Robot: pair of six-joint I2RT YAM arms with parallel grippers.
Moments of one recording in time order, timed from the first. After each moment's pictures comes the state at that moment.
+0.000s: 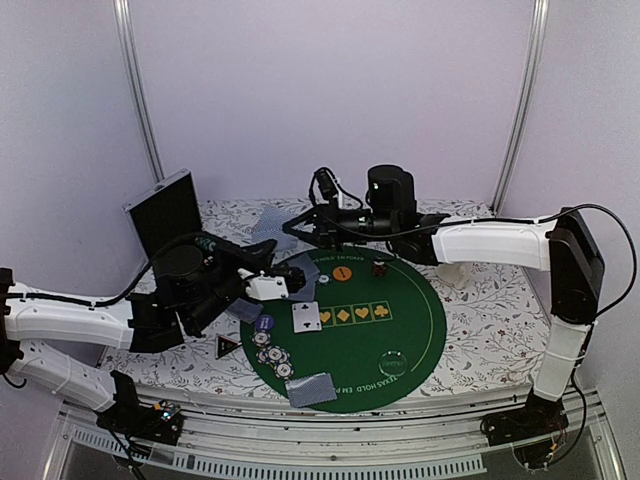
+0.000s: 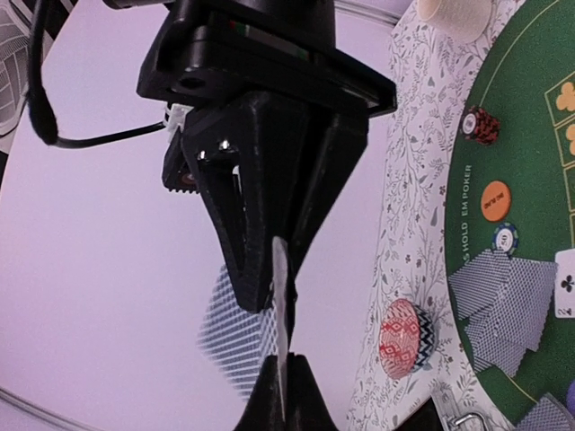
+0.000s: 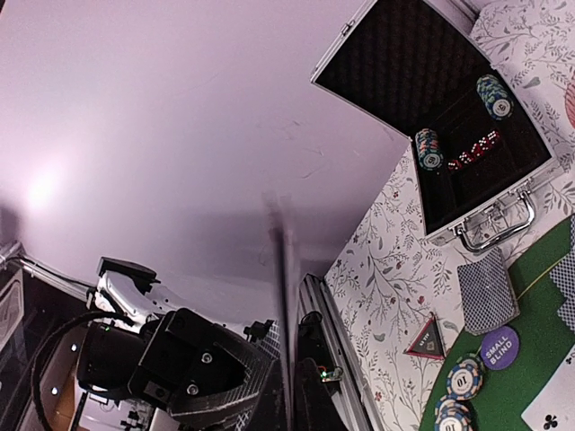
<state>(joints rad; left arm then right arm) -1.06 1.19 0.60 0.57 -0.52 1.33 0.85 1.87 1.40 0.35 -0.65 0.96</state>
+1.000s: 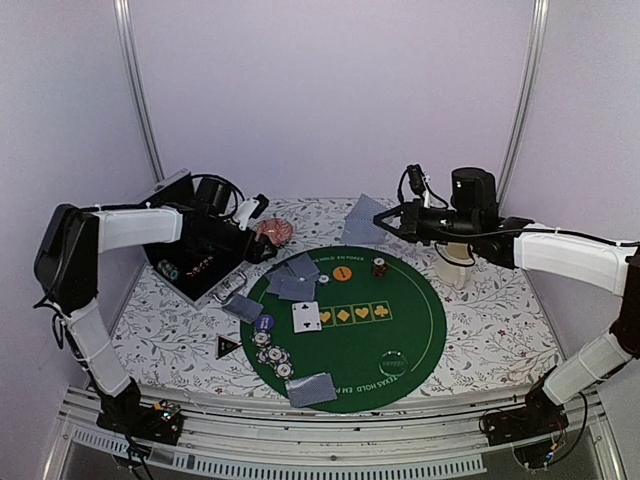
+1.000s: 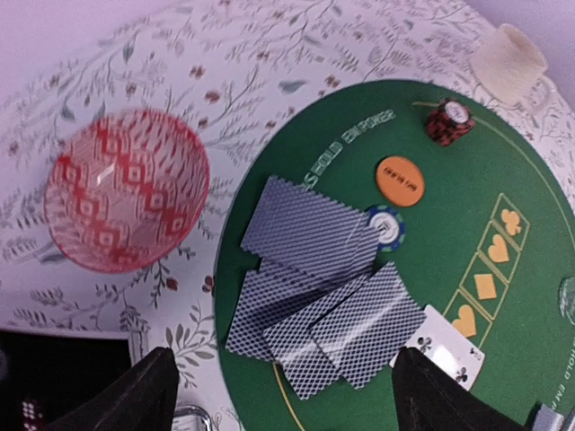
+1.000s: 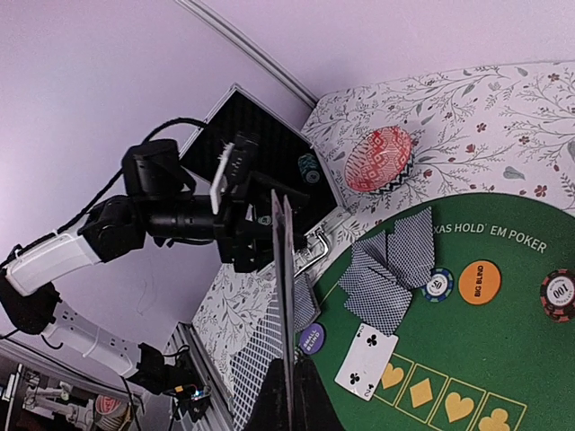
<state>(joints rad) -0.42 1.74 1.23 -0.26 0.32 0.13 0.59 1.47 1.03 0.15 -0.48 0.70</state>
